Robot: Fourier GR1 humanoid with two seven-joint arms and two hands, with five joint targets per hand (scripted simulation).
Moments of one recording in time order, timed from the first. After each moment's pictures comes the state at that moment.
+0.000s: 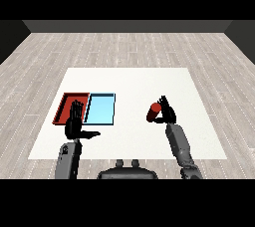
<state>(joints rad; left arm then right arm) 0.03 0.04 0.05 -1.65 0.12 -0.10 -0.46 -0.39 -0.10 -0.16 -0.86 -0.26 0.29 -0.40</state>
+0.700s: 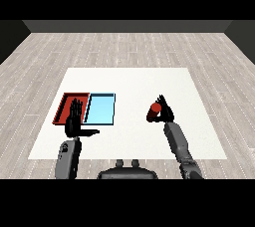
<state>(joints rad) -0.01 0.05 0.08 -1.59 0.13 -0.11 -0.47 -0.46 -0.10 -0.16 -0.74 -0.24 0.27 -0.45</state>
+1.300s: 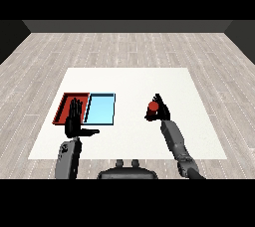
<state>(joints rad) 0.00 0.04 0.07 -1.64 0.13 -0.09 -0.43 -0.51 -0.07 -0.15 -0.70 -0.23 0.24 -0.44</state>
